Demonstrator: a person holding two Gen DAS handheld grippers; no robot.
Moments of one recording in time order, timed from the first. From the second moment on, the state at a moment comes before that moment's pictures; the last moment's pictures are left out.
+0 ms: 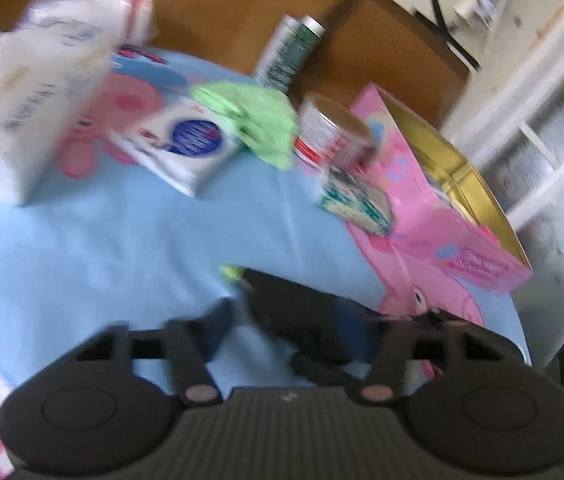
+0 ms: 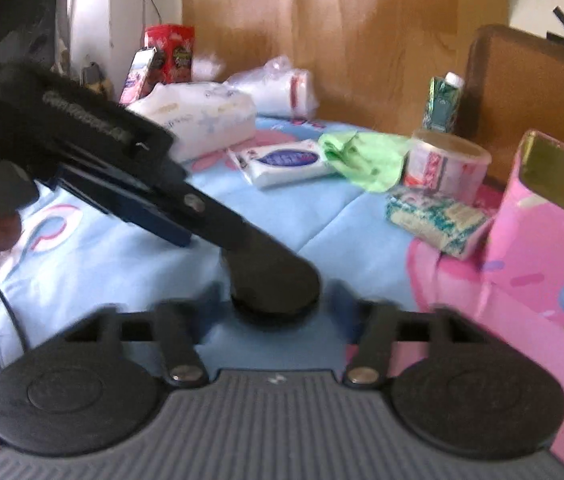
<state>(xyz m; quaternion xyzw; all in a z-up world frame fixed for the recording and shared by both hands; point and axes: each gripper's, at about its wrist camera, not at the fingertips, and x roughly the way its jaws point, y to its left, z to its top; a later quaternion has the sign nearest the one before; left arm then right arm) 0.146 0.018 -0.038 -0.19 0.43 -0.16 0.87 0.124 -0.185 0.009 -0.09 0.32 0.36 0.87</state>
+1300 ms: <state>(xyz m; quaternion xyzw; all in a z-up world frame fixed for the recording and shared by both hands) 0.176 0.078 -0.046 -0.13 0.32 -0.03 0.94 0.217 -0.180 0.036 -0.02 0.25 0.28 0.93</state>
